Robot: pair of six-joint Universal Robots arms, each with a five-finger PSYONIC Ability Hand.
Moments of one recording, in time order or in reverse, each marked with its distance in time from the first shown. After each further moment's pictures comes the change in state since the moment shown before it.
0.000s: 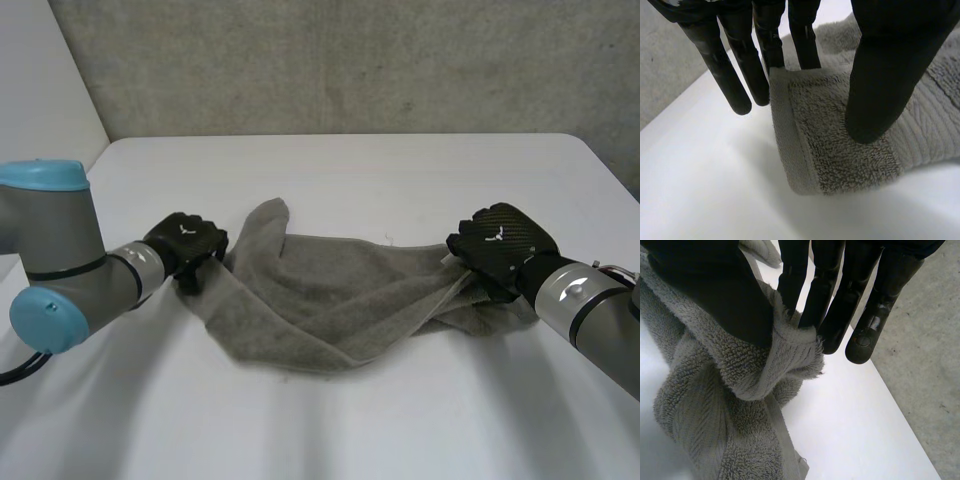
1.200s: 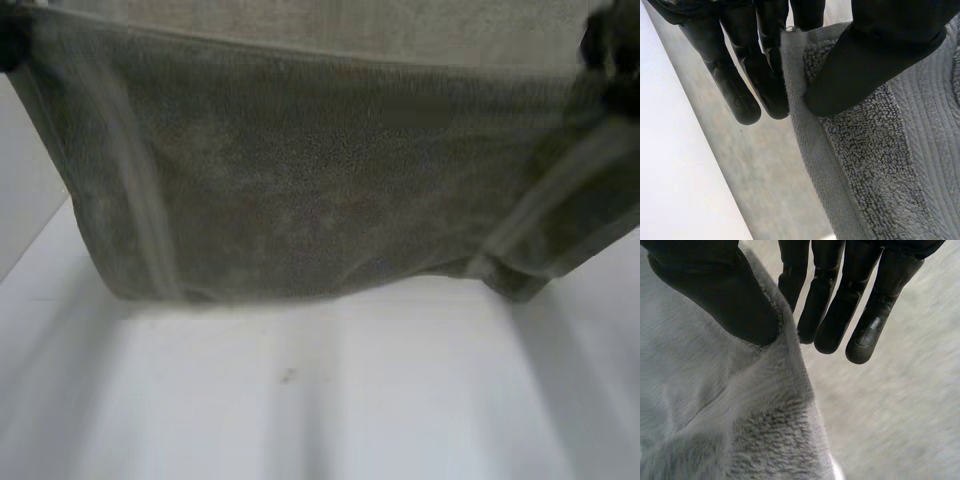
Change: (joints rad) left arm 0.061 0.701 0.042 -0.085 -0.271 -0.462; right arm -0.134 -0.196 -0.627 0.605 0.044 0.220; left_hand 0.513 0.561 0.560 0.564 0.556; right_hand 0.000 0.010 0.013 0.000 0.004
